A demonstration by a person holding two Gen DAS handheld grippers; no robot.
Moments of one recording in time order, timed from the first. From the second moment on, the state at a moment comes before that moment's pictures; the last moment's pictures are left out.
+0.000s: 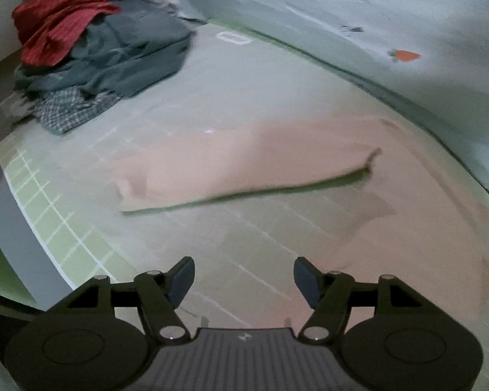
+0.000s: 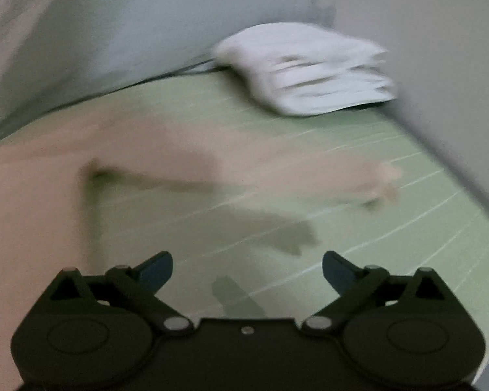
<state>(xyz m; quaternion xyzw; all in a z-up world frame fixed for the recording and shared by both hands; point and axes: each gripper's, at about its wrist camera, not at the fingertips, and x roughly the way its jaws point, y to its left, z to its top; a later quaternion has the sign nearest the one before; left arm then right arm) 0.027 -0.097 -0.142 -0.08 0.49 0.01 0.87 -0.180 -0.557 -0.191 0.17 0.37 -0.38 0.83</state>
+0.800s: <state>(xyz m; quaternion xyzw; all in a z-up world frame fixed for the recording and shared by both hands) 0.141 0.022 -0.199 -0.05 0.56 -0.02 0.83 -0.097 -0.374 -0.208 0.16 0.43 -0.39 0.80</state>
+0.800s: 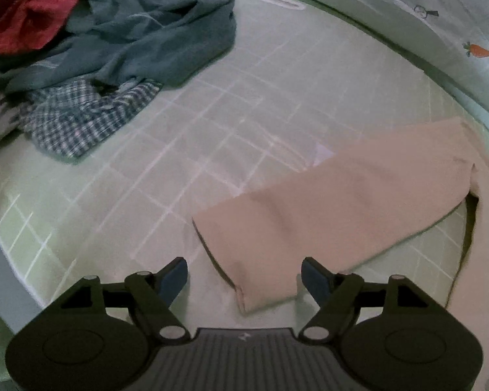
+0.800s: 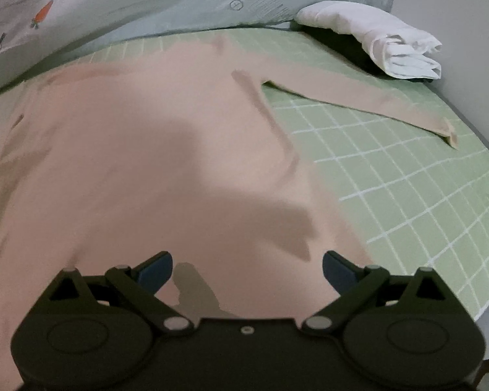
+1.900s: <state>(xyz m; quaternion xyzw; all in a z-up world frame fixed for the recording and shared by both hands) 0.035 -0.243 -0.079 0.04 0.39 -0.43 0.81 -0.163 -0.441 -0.182 0.19 0.38 -0.38 0.82</state>
